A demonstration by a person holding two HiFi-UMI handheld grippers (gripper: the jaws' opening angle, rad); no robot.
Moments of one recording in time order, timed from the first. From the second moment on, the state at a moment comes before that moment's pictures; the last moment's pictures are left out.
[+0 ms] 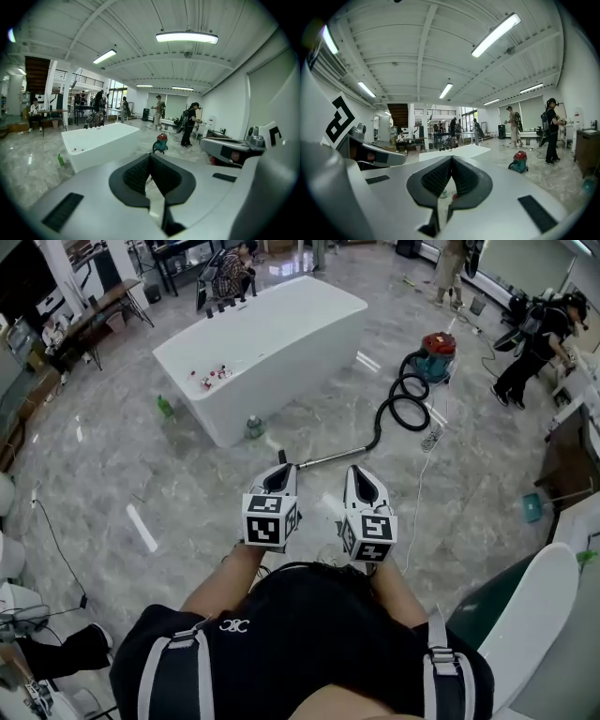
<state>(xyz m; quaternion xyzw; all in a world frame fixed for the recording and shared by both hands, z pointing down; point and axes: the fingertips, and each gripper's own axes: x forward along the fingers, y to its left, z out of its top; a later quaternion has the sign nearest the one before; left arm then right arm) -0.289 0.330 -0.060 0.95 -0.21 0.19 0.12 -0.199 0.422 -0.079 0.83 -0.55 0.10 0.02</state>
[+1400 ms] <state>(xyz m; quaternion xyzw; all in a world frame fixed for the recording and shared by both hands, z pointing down) -0.001 0.163 -0.037 0.95 -0.20 0.19 0.12 0.062 0.245 -0.055 0.80 -0.58 0.14 0.05</state>
